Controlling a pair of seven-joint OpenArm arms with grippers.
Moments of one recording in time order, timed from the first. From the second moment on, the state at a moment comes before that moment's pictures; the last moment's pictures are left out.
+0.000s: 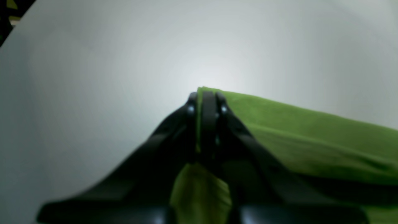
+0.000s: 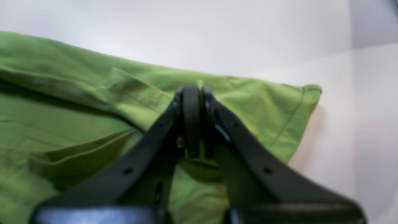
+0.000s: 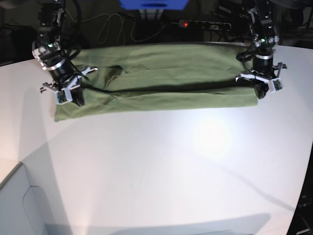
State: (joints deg) left arm 26.8 -11.1 -23.5 99.1 -18.6 -5.3 13.9; right arm -23.6 8.8 14.0 103.5 7.2 28.0 -20.7
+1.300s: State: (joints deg) left arm 31.4 -10.8 -24.2 98.9 -18.6 -5.5 13.8; right arm -32.2 8.8 14.1 102.0 7.2 28.0 -12.0
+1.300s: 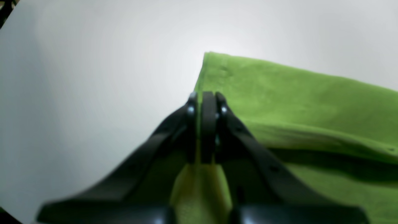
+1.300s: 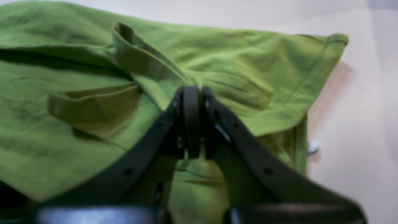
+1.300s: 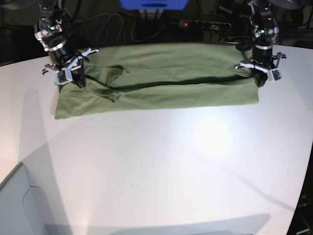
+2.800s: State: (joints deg) left arm 31.6 -10.9 -24.2 96.4 -18.6 -5.5 13.7; right arm -33.6 9.8 14.2 102.2 7.2 28.1 -11.9
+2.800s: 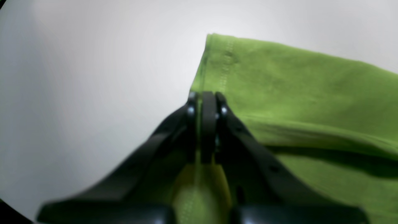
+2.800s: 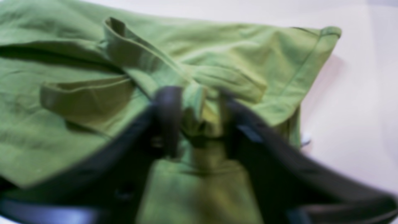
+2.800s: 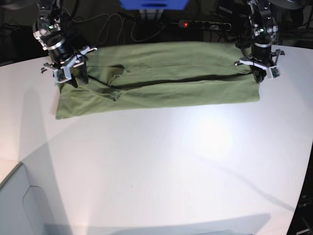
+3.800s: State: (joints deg) left arm 31.7 -11.2 -24.2 96.7 -18.4 -5.5 13.7; right arm -28.4 10.6 15.2 102.0 6.7 36.0 -22.5
